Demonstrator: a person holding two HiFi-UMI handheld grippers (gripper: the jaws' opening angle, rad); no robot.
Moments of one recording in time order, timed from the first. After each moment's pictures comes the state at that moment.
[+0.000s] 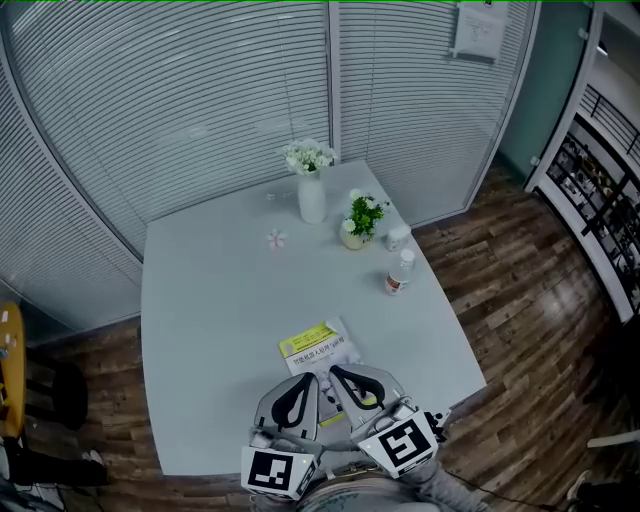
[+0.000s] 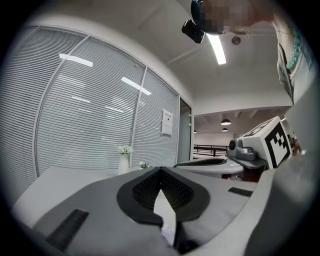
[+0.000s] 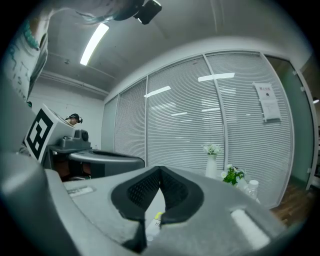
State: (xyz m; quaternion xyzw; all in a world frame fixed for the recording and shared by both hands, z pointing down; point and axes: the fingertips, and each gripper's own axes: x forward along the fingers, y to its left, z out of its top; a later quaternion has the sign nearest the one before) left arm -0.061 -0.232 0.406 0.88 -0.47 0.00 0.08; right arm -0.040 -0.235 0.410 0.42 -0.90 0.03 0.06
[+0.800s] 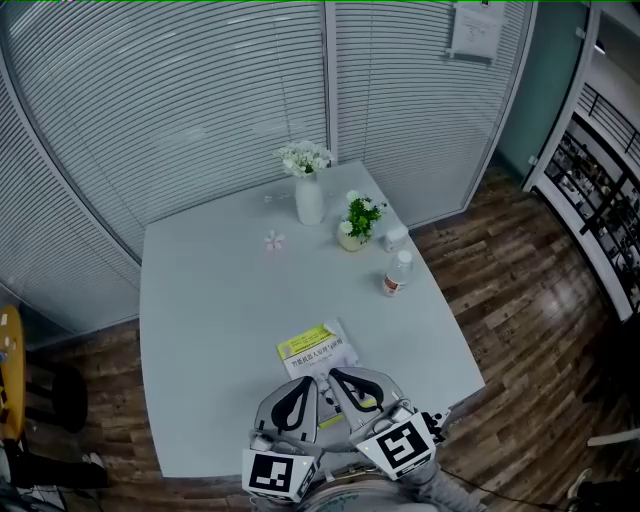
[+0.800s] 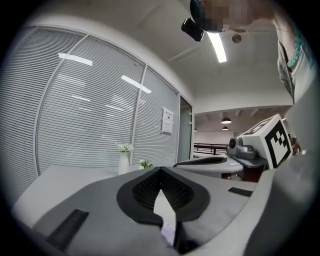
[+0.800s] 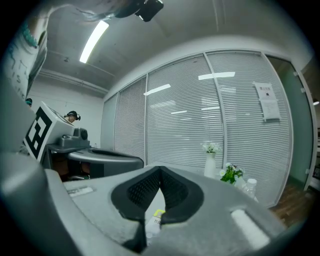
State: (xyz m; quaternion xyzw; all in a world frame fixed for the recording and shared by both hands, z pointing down) left arm -0.058 -0.230 0.411 0.88 -0.47 0.01 0.09; right arm -0.035 -0.234 0.413 0.42 -0.90 0.03 0.08
